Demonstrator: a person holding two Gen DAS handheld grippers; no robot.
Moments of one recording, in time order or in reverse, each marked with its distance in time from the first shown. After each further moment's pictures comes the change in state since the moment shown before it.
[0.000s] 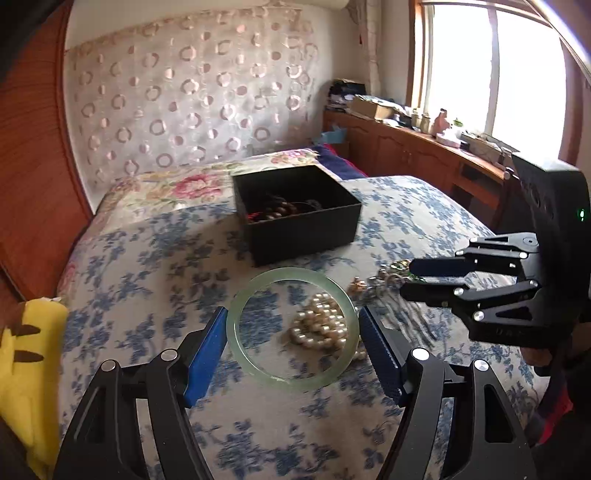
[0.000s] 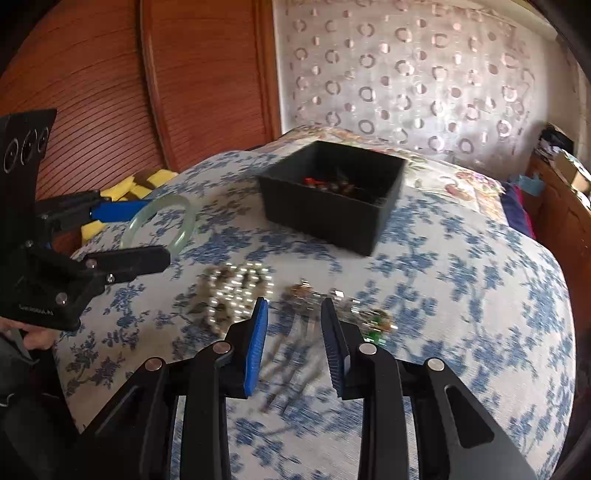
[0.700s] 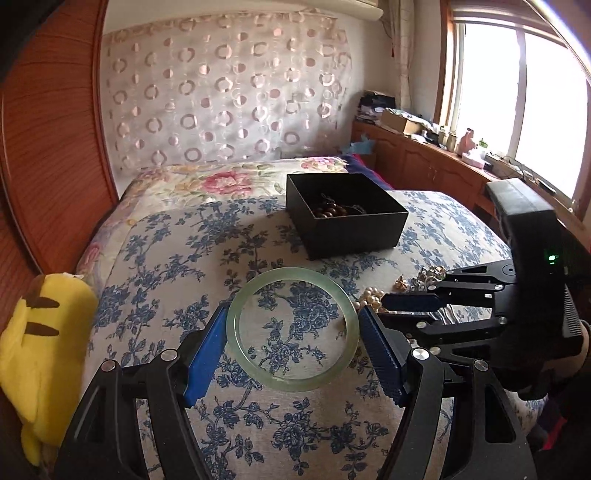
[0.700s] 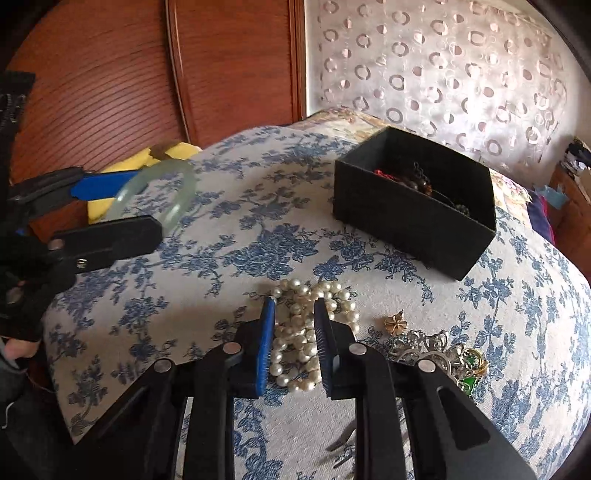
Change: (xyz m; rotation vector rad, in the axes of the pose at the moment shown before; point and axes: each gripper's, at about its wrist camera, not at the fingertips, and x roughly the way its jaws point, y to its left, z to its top) left arm -0.014 0.040 -0.014 -0.091 -0.027 0.058; right arm 0.052 0.055 0.019 -0.071 0.086 0.034
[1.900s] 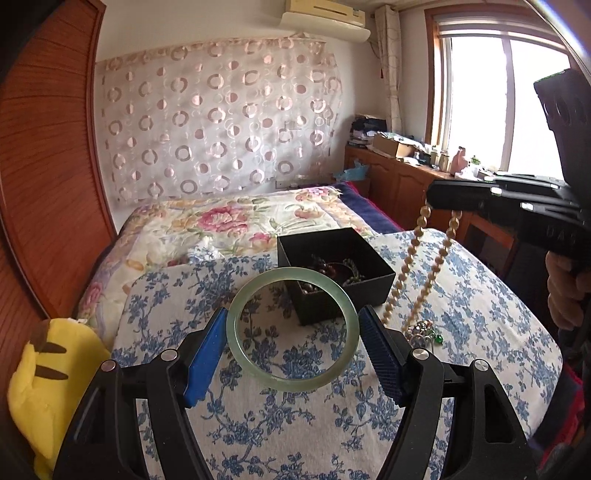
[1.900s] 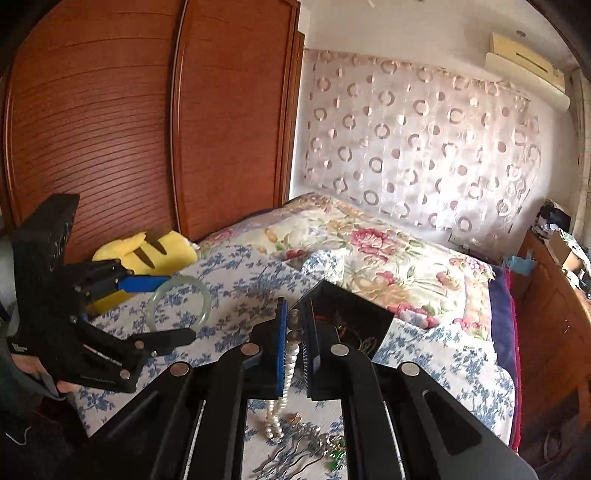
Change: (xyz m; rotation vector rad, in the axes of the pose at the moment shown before) left arm -0.015 -0.012 0.056 0.045 -0.105 -0.004; right arm -0.145 -0.038 0.086 -0.077 -0.297 -0.094
